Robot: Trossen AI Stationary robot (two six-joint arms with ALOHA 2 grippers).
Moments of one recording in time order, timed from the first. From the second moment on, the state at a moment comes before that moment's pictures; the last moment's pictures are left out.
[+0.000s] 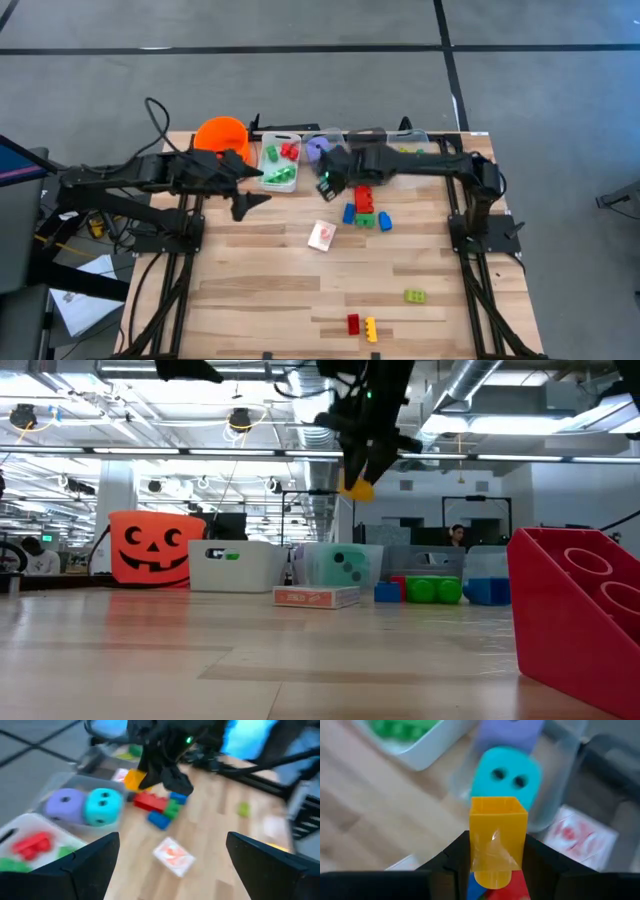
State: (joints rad) left arm 0.00 0.95 1.13 -0.70 -0.24 -0.33; right arm -0.14 1.88 1.72 -1.04 0.39 0.68
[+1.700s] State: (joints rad) left arm 0.17 0.85 1.13 -0.55 -0.27 -0.56; right arm -0.37 2.09 1.76 0.00 -0.26 0.55
